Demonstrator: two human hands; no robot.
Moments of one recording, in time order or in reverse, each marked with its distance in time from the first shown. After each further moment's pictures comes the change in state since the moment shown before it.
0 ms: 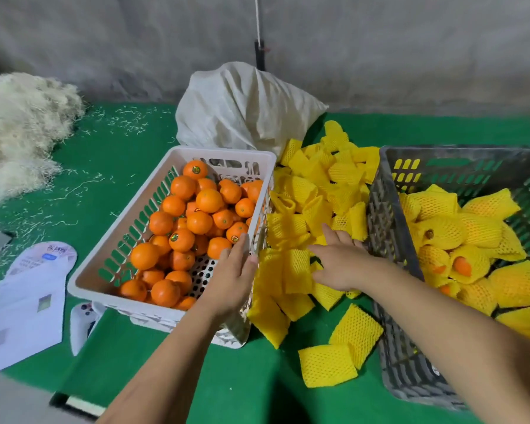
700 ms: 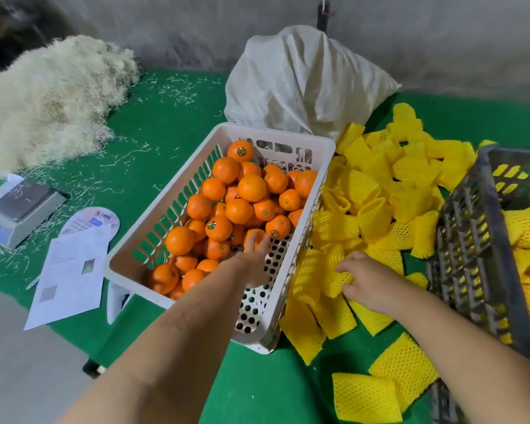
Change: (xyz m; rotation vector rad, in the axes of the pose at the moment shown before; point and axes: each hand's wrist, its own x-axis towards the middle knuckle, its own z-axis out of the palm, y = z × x) left_hand 0.104 -0.086 -0.012 0.658 -0.419 -0.461; right_hand 0.069 -0.016 0.040 0.287 -0.038 -0.147
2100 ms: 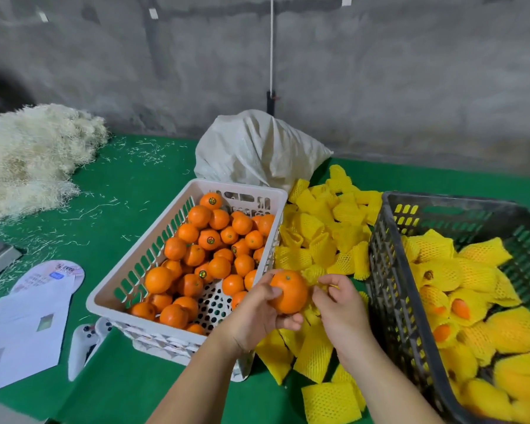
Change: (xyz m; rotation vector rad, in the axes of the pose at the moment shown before) left_hand -0.162 0.067 0.016 -1.700 -0.288 0.680; right_hand -0.123 -0.083 0.003 1.203 0.703 0.160
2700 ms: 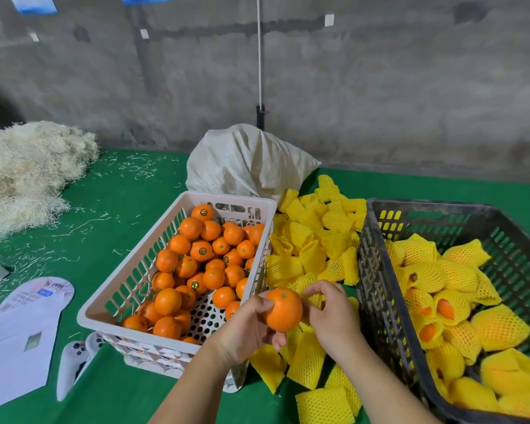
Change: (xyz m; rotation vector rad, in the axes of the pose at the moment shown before) left_hand -0.004 -0.011 -0.007 0.165 -0.023 -0.038; right_hand 0.008 0.005 -0.014 -0.463 -0.021 -0.224
